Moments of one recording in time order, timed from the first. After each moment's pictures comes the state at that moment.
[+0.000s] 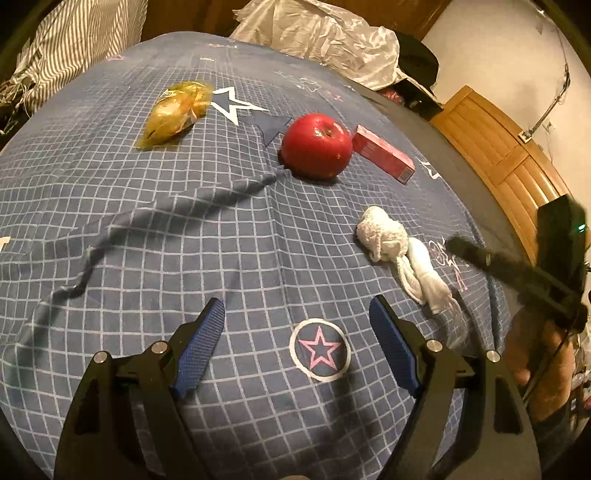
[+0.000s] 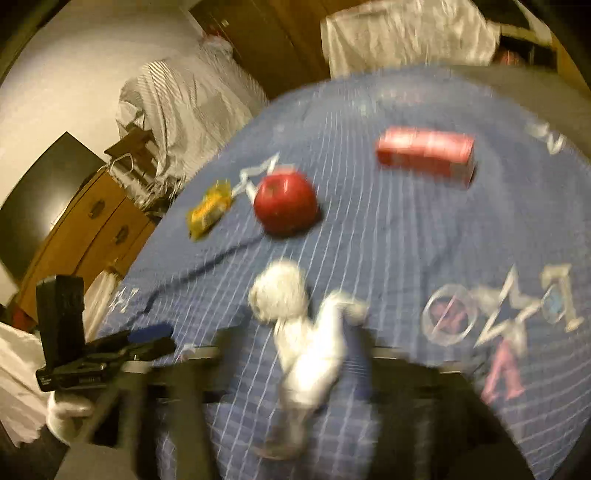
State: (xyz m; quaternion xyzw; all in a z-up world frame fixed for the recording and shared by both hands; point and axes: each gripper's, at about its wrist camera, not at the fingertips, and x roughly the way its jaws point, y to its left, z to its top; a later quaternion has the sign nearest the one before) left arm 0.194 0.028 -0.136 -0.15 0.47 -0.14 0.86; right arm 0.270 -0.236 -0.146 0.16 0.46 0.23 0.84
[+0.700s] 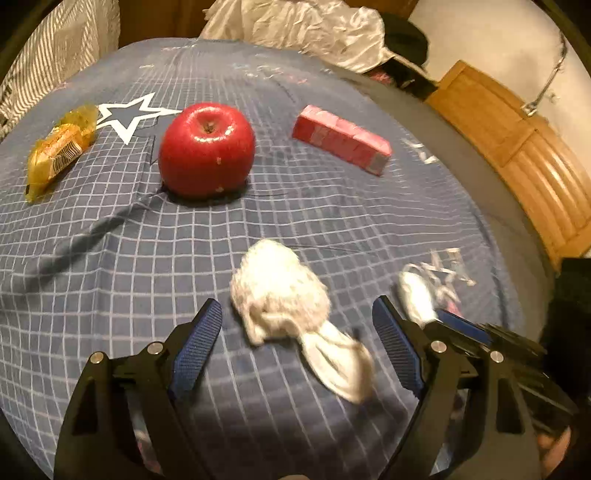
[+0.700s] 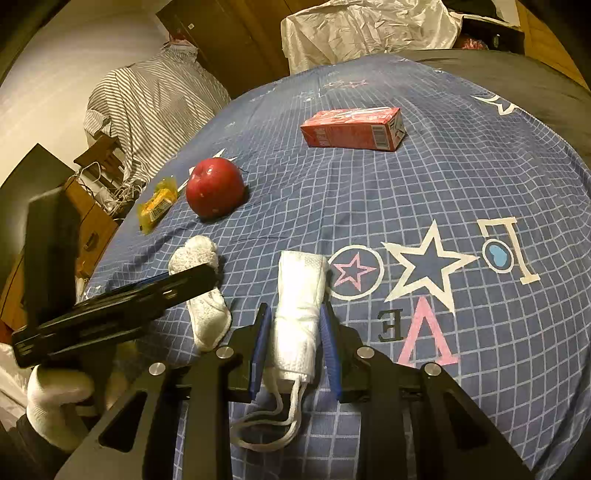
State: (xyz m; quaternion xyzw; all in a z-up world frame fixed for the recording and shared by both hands) left arm 0.262 -0.096 -0.150 -0.09 0.48 -0.13 0.87; right arm 0.256 -0.300 -0.180 0.16 0.46 0.17 0.86
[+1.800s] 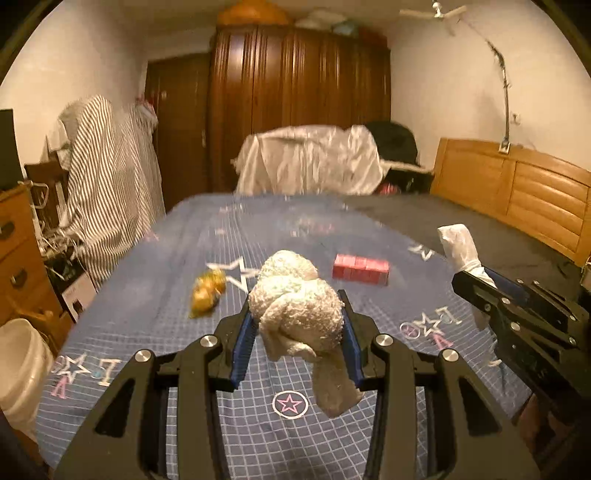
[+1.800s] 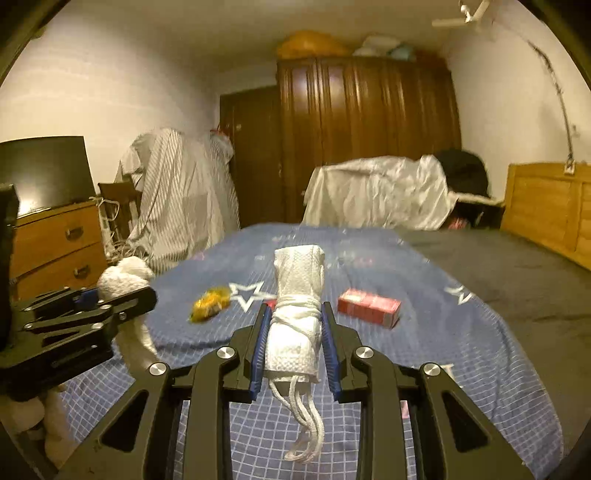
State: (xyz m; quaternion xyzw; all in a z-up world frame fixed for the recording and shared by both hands) left arm 0.077 -0.029 -0.003 0.00 0.20 -0.05 0.98; right arm 0.103 -0.213 -0.031 0.02 0.16 0.09 0.98
